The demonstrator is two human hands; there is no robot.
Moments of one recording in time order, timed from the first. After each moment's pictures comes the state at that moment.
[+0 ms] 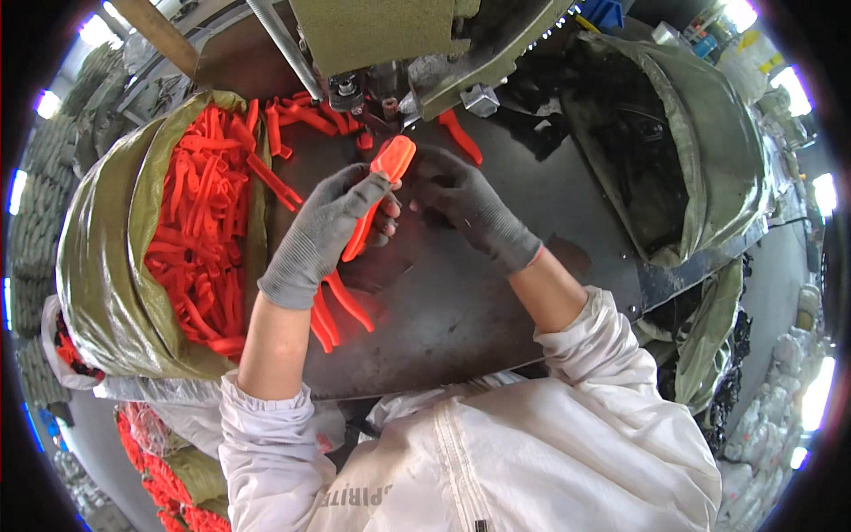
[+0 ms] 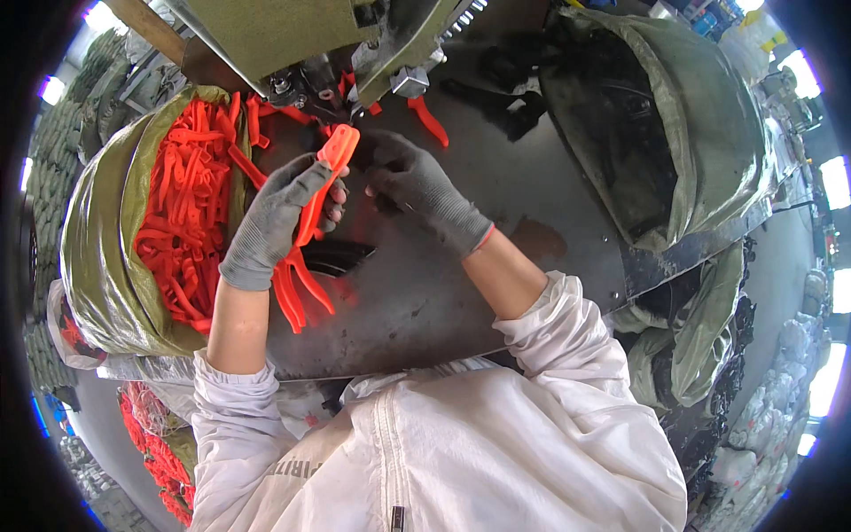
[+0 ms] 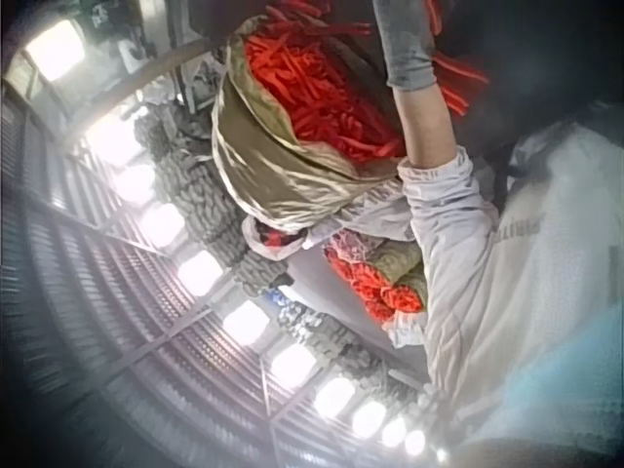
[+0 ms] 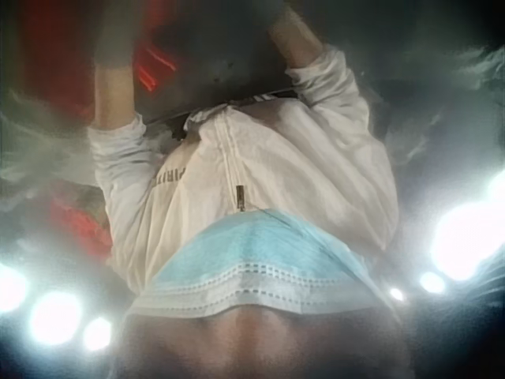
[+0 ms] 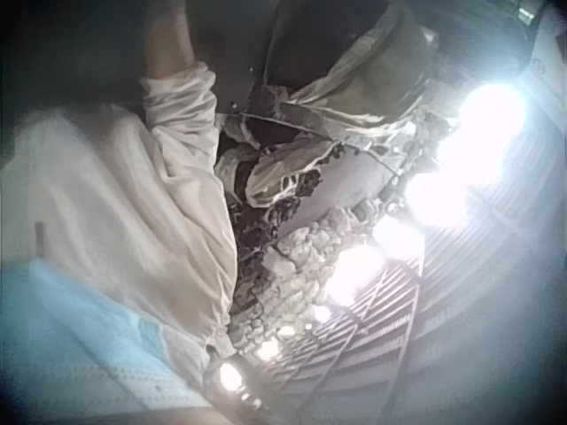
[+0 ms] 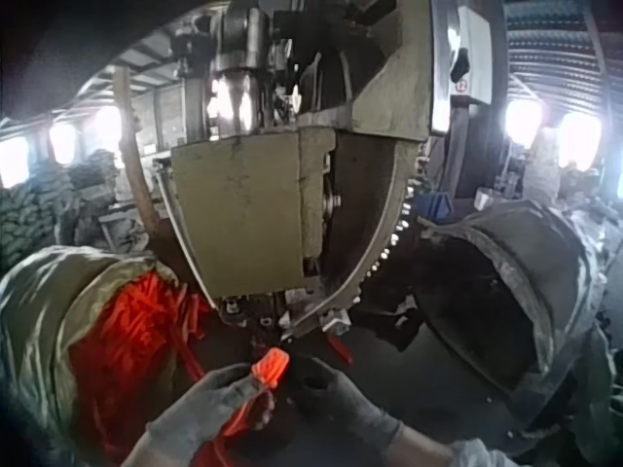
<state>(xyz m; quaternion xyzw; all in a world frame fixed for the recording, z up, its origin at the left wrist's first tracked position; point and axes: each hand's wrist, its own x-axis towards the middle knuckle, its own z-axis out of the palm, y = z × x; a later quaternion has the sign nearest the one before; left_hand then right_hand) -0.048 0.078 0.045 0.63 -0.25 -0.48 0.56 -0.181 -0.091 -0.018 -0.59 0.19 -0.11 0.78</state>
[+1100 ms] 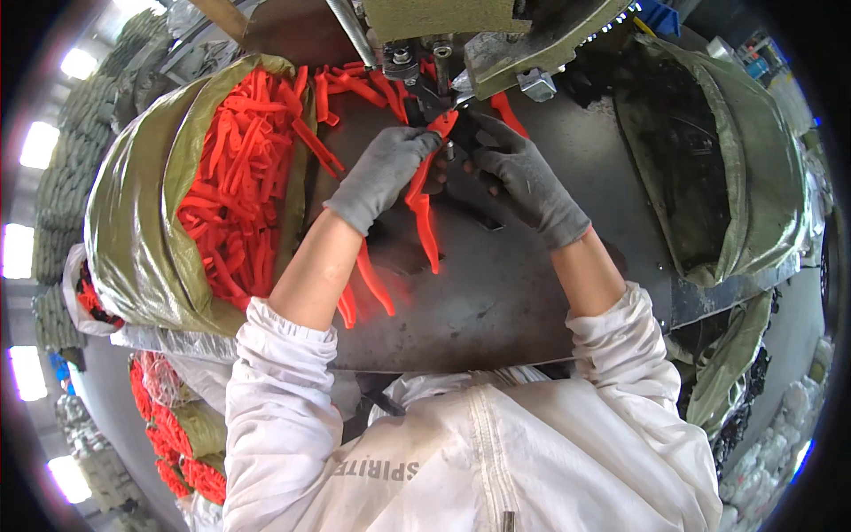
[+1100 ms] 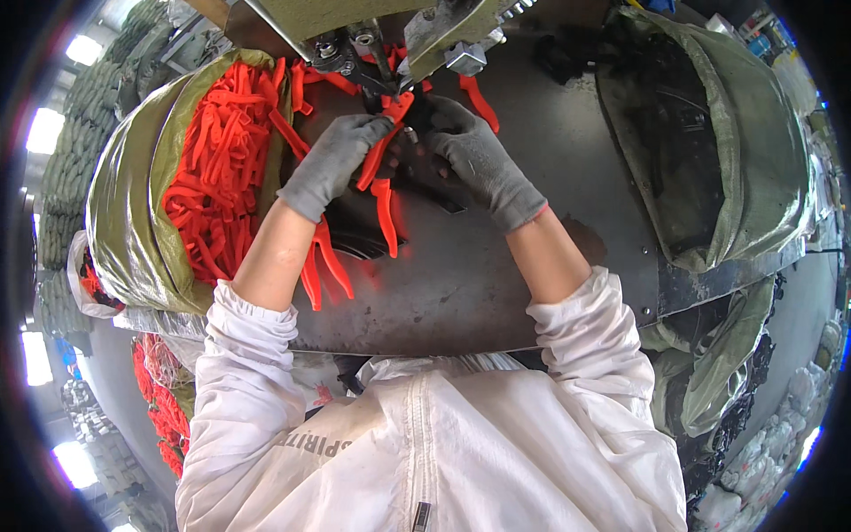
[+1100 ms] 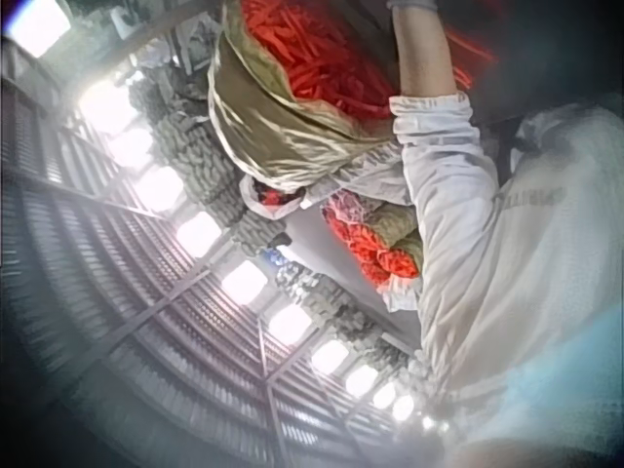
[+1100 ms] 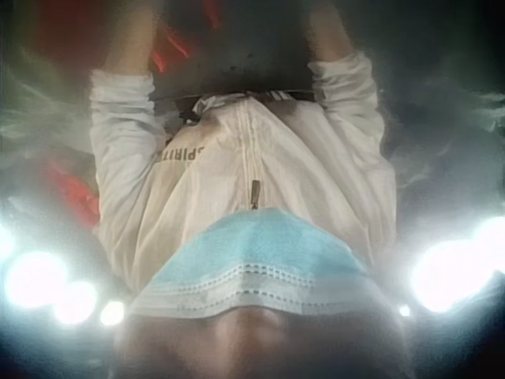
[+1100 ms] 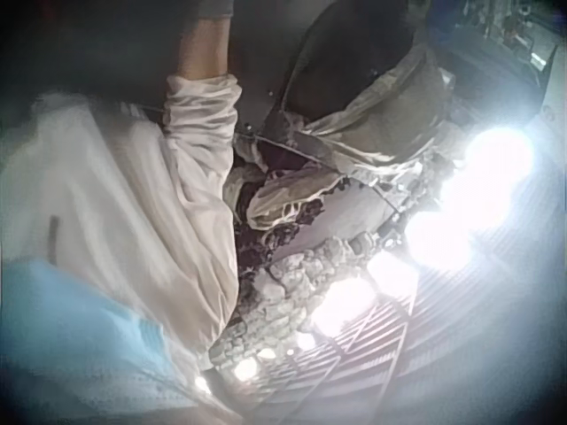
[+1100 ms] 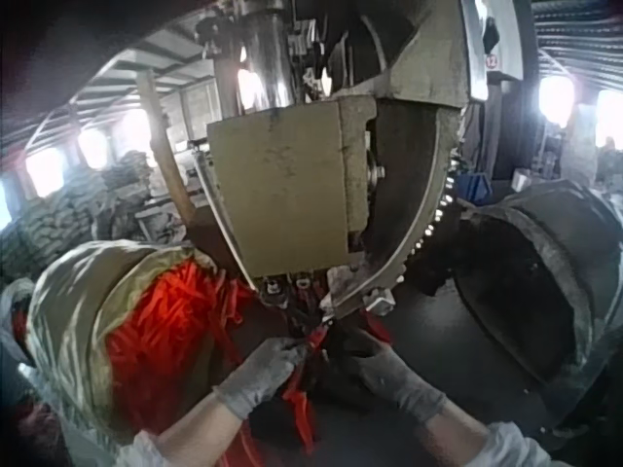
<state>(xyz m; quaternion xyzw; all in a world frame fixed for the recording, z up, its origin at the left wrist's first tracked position) -0.019 0.038 0.006 0.70 -0.26 -0.44 0.50 -0.183 -0.111 -0.005 -0.64 0.19 -0.11 0.73</state>
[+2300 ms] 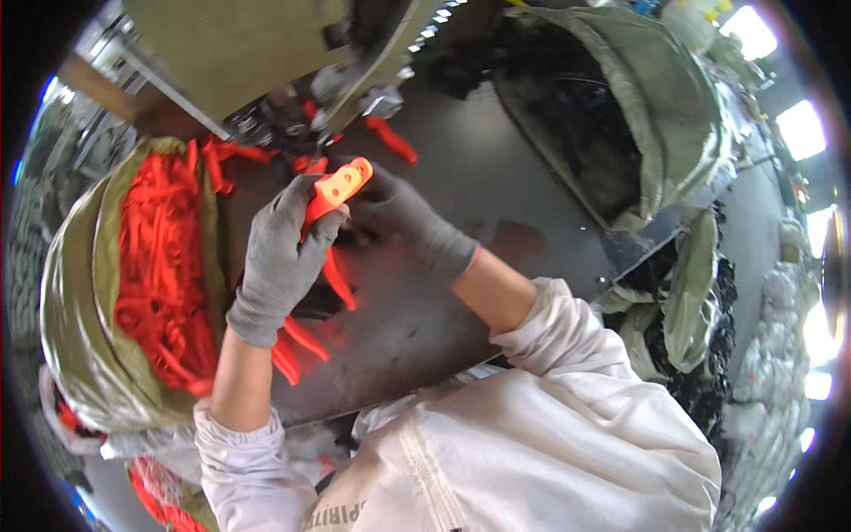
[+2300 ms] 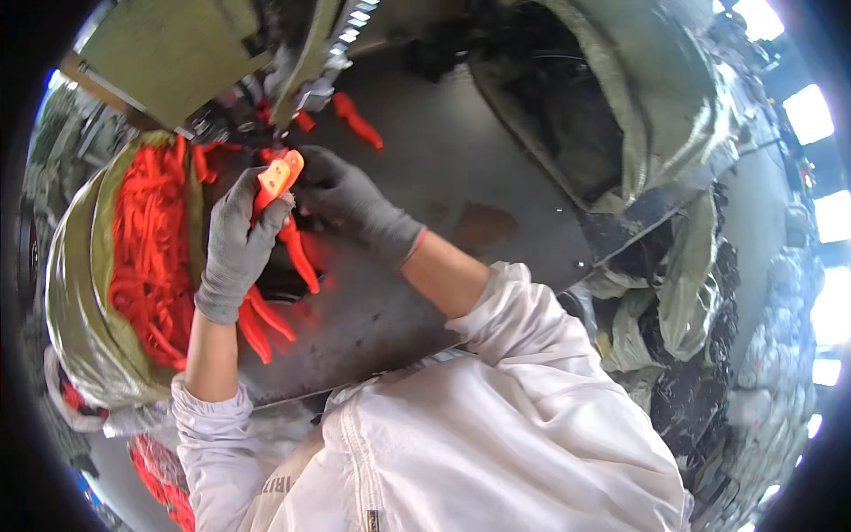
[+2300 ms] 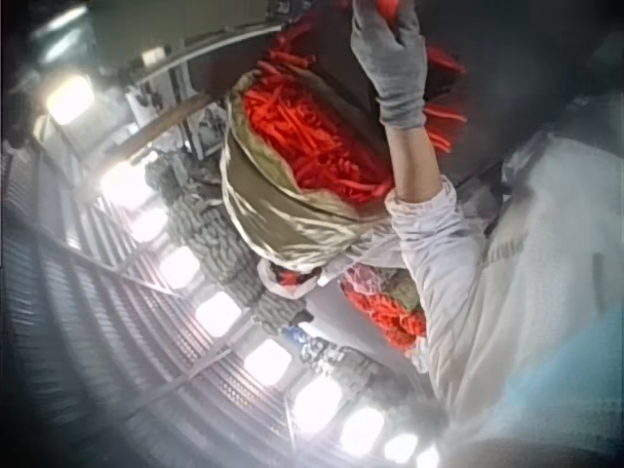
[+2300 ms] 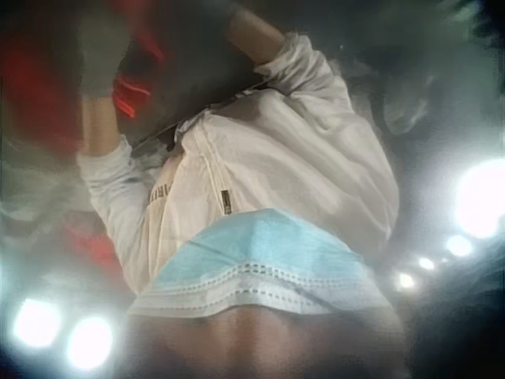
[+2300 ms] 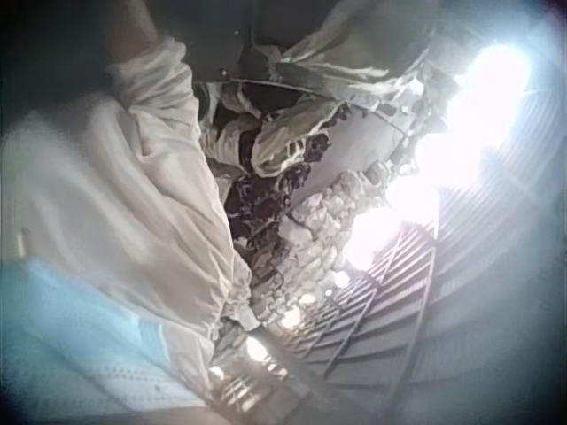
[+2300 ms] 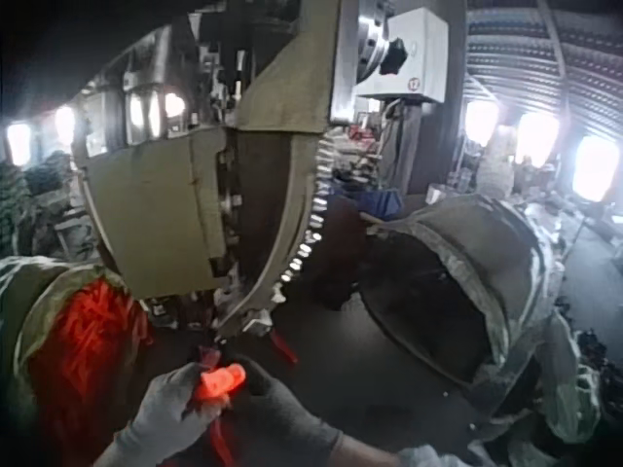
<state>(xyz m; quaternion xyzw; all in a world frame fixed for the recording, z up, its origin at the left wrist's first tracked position) -0.071 0.047 0.042 0.71 -0.59 -0.07 0.37 -0.188 -0.091 -0.036 -0.59 0.16 -0.16 0.77</state>
